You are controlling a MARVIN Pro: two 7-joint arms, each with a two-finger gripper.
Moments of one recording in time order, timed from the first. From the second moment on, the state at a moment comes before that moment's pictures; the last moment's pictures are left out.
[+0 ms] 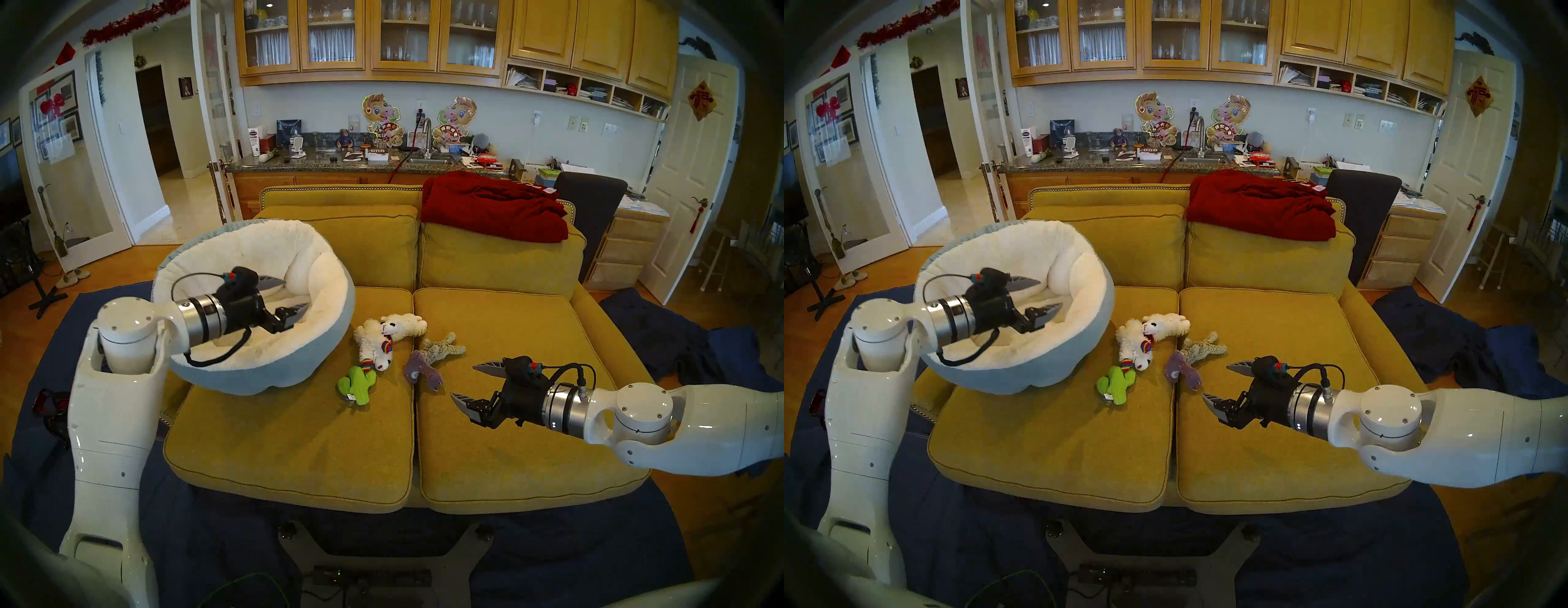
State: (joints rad) left arm 1.45 -1.14 -1.86 -1.78 -0.06 0.44 -0.97; right arm -0.34 -0.20 -0.44 -1.96 1.09 -0.23 0.04
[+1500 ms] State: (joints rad) left arm 1.47 -1.10 -1.88 -1.84 -0.08 0.54 -1.08; right arm -0.31 -0.19 -0.42 -1.95 1.07 -0.15 0.11
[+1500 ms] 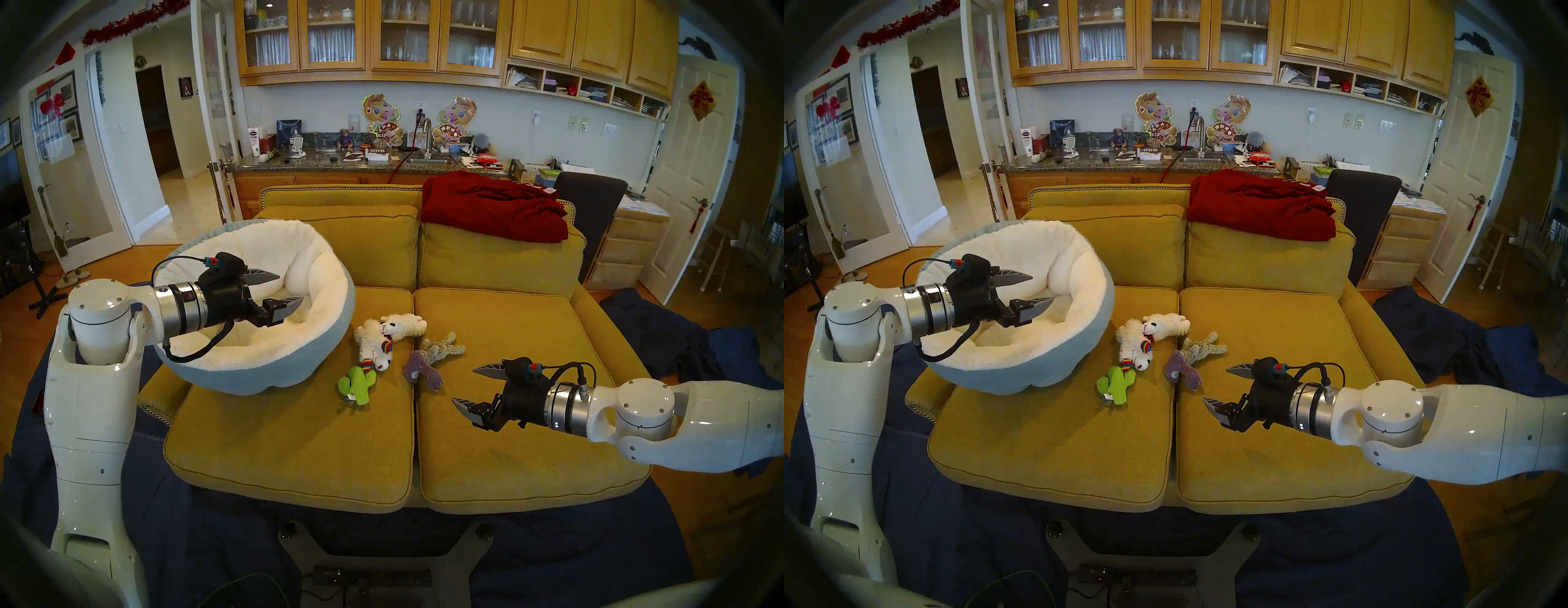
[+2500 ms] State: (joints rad) left arm 1.47 -1.10 -1.88 -1.84 -0.08 0.54 -1.07; right arm -0.33 -0.50 -0.31 -1.75 1.21 0.16 0.04
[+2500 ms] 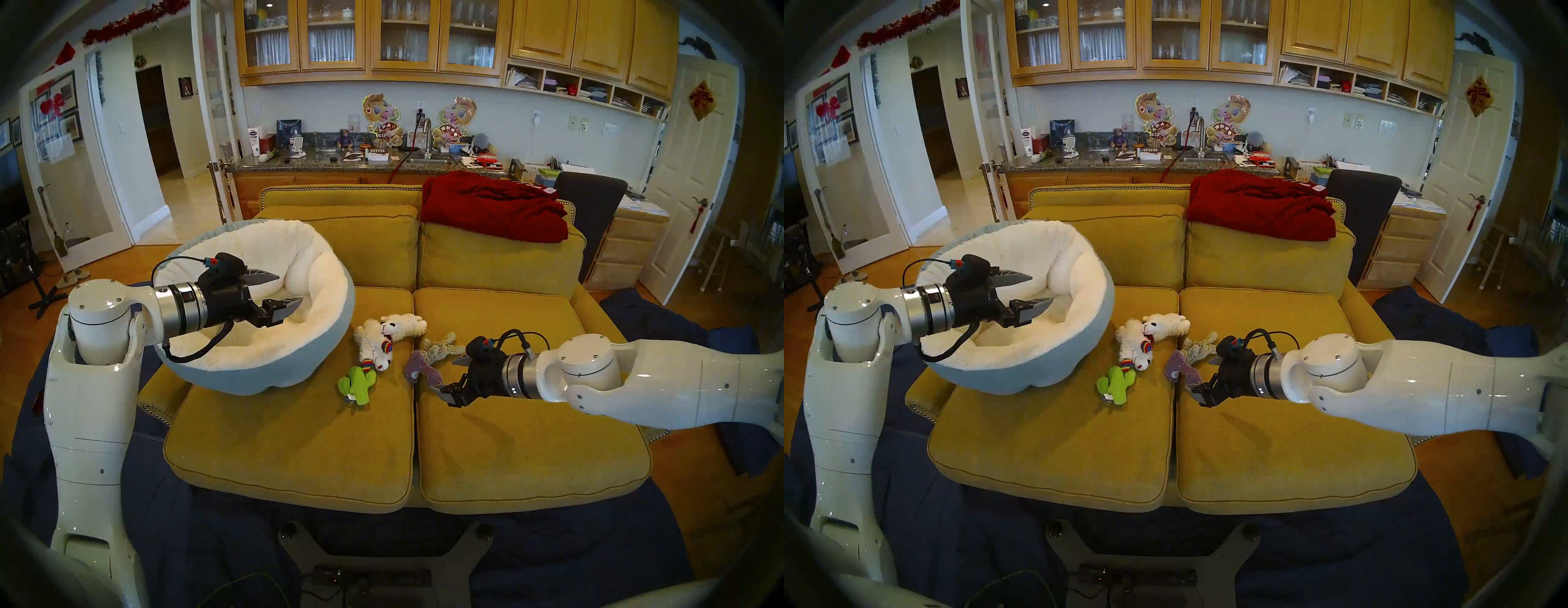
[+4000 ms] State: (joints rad) left arm 1.47 -1.10 -1.88 -1.84 -0.08 0.54 -1.07; right arm -0.47 -0.80 -0.28 -1.52 1.25 0.15 -0.27
